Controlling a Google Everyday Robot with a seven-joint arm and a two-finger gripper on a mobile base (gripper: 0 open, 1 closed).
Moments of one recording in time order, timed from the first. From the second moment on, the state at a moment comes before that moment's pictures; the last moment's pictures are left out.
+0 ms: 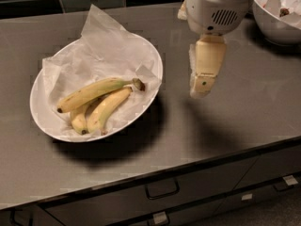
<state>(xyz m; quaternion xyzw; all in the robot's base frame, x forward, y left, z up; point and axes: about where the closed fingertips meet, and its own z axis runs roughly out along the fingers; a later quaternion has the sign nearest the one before) 0.480 -0.088 1.000 -0.71 0.68 -0.05 0.17</state>
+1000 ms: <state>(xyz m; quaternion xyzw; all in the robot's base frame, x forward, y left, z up) 0.501 -0.012 1.012 -0.76 0.62 -0.07 0.17</state>
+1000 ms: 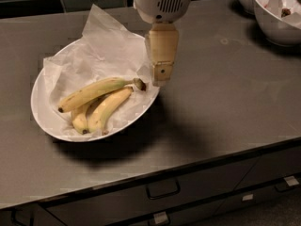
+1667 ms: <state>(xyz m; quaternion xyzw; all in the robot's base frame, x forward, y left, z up) 0.512 0.026 1.009 -0.79 0.59 -0.06 0.17</state>
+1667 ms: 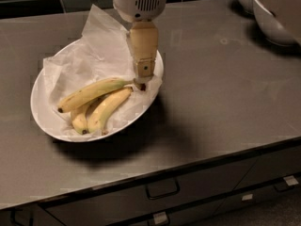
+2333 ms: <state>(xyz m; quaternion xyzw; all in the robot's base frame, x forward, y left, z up) 0.518 0.045 0.993 -0.80 0.57 -0.03 0.16</state>
